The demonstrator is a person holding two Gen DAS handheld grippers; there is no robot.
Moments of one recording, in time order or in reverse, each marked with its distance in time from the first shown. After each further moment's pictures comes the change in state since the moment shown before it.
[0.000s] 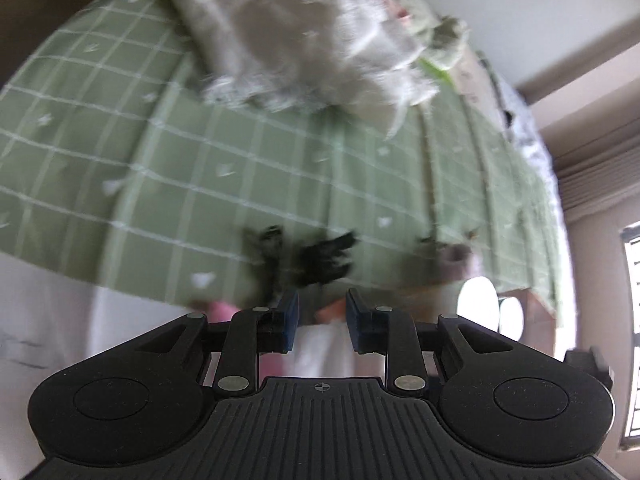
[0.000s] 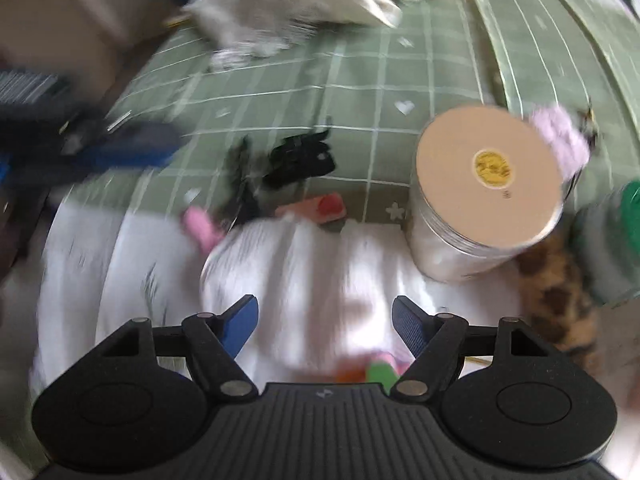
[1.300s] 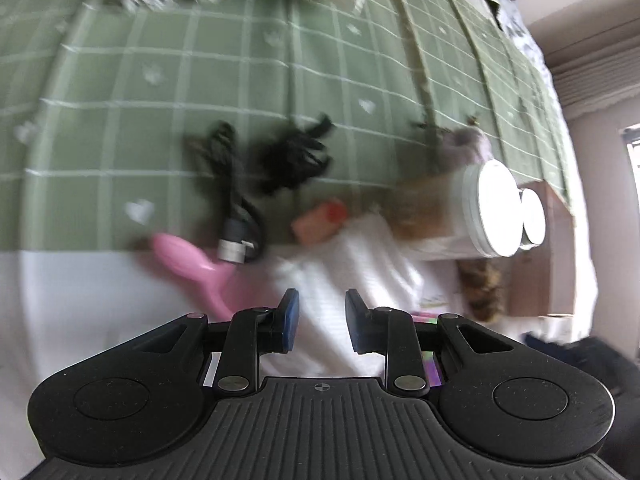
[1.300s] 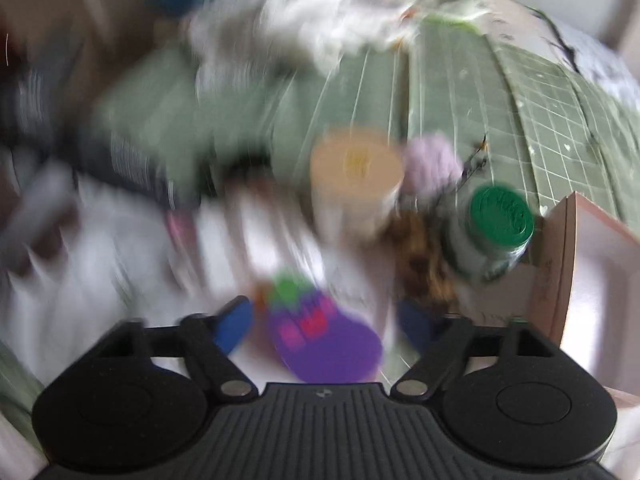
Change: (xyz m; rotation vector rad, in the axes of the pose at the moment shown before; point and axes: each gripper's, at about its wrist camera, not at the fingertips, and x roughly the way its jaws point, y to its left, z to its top) left arm 0.057 -0.019 -0.025 0.146 0.255 -0.043; right arm -0.086 -0.011 -0.066 -0.212 -0.085 -0.200
